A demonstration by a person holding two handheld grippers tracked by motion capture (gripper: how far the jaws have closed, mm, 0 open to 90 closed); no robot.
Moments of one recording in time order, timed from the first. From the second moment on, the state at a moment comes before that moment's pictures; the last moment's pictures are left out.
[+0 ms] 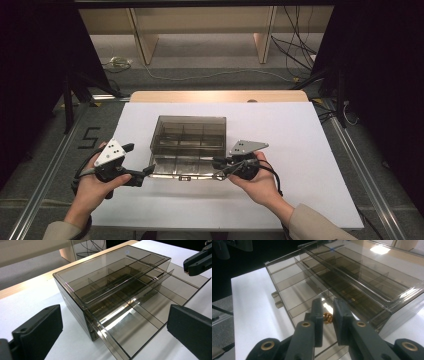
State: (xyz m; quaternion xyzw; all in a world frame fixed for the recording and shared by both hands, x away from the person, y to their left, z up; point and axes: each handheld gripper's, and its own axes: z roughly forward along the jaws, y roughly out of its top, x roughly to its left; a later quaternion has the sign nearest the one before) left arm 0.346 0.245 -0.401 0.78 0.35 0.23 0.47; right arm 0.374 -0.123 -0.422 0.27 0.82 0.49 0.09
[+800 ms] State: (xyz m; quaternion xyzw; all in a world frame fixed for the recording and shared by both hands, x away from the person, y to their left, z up) left arm 0.346 0.245 -0.402 0.78 0.35 0.23 0.47; right arm 0.375 -0.122 -0.426 0.27 0.83 0.48 0.09
